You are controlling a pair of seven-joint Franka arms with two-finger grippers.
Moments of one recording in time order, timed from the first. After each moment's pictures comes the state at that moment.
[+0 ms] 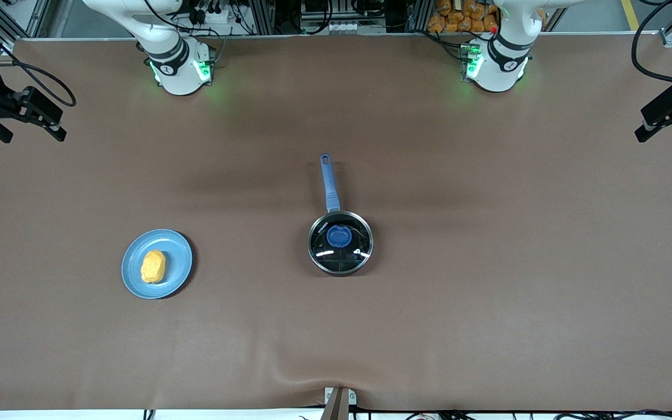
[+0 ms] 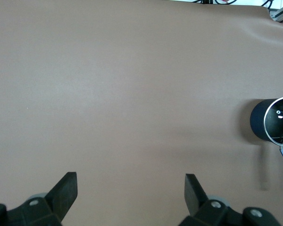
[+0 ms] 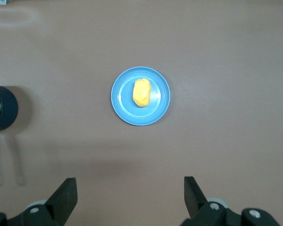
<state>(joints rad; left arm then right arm) 0.03 -0.04 -0.05 -1.45 -0.04 1.54 -0.07 -0.04 -0.19 0.06 -1.74 0.02 1.67 0.00</state>
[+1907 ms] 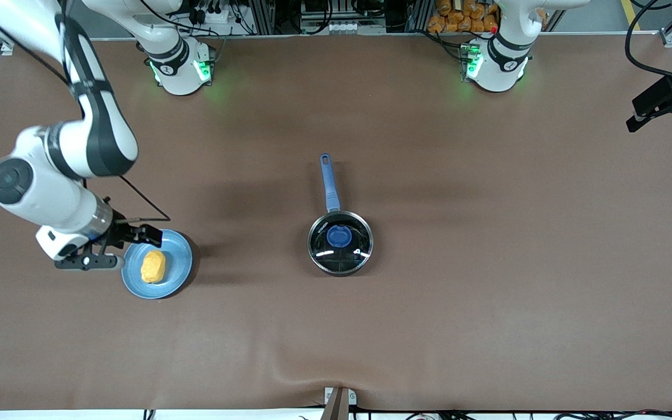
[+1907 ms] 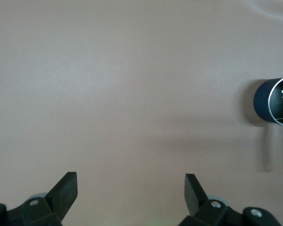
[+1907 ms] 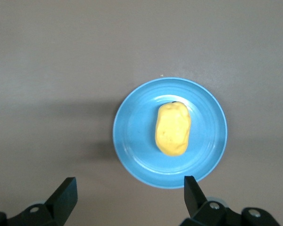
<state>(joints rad) -0.08 -0.06 0.07 -1.50 -0.04 1.49 -0.04 -0.02 0.36 0.11 -1.81 0.00 2.19 0.10</state>
